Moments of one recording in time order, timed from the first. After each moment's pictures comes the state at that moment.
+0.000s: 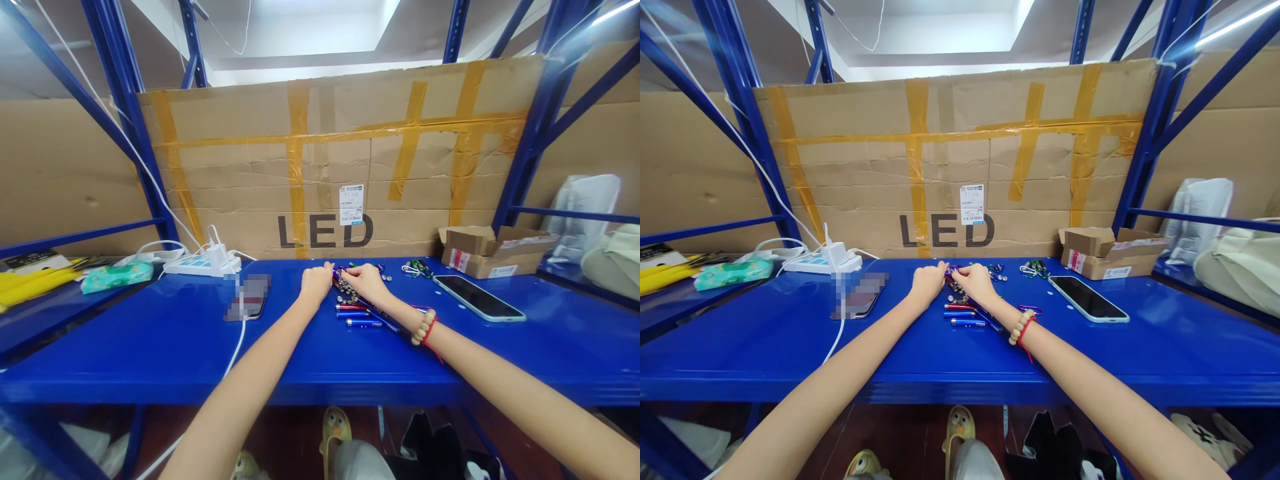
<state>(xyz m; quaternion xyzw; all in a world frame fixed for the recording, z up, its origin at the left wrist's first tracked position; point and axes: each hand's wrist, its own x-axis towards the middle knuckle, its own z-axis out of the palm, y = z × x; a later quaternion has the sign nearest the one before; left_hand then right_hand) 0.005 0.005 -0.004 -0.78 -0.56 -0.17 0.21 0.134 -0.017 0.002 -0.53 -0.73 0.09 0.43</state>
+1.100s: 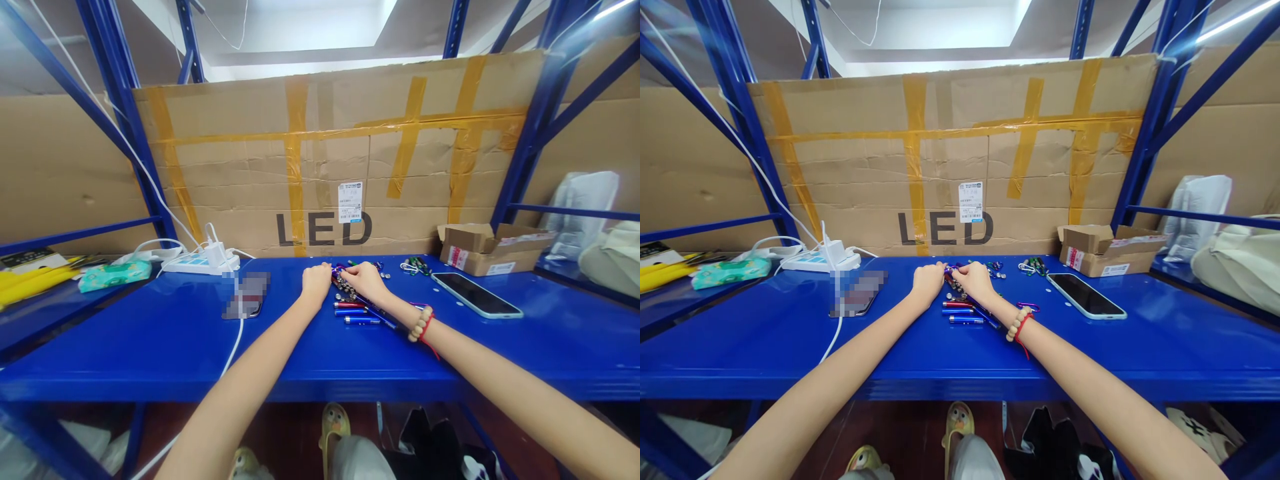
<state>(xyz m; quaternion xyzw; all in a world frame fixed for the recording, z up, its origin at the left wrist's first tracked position) 0.010 0.006 -0.005 -0.77 -0.59 -0.18 0.18 0.136 -0.014 -0.001 -0.54 -0.73 0.08 0.42</state>
